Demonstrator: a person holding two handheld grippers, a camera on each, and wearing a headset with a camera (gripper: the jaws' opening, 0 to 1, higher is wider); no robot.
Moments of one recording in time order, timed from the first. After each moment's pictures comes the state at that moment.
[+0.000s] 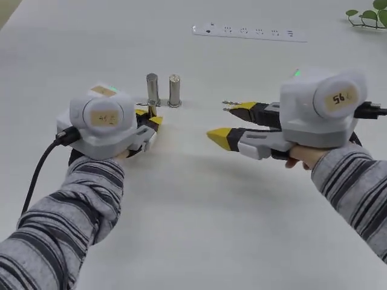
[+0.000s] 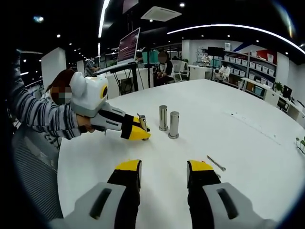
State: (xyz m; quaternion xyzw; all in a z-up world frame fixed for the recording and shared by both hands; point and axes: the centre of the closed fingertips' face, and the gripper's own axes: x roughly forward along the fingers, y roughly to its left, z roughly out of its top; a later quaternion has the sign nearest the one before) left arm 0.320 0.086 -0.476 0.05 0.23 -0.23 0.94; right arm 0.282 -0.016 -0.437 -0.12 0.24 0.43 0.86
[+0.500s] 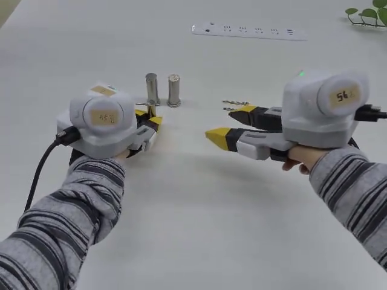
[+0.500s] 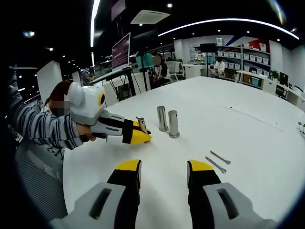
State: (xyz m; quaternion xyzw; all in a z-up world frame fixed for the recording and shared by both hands) left arm 0.322 0.086 -0.479 0.04 0.23 -0.23 0.94; right arm 0.279 -0.015 -0.440 -0.07 0.26 0.42 0.87
